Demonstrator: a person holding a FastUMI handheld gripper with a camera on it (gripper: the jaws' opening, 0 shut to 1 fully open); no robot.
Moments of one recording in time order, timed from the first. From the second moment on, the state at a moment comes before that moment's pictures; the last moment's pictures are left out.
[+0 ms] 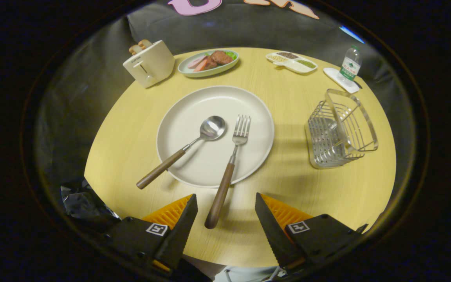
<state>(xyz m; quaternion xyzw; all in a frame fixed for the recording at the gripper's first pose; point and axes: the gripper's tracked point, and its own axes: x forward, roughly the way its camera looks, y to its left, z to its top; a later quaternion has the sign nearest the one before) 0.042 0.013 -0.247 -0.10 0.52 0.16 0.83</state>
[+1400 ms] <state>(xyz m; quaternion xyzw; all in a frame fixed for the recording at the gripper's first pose) 0.025 -0.053 -0.157 -0.07 0.56 0.08 0.82</state>
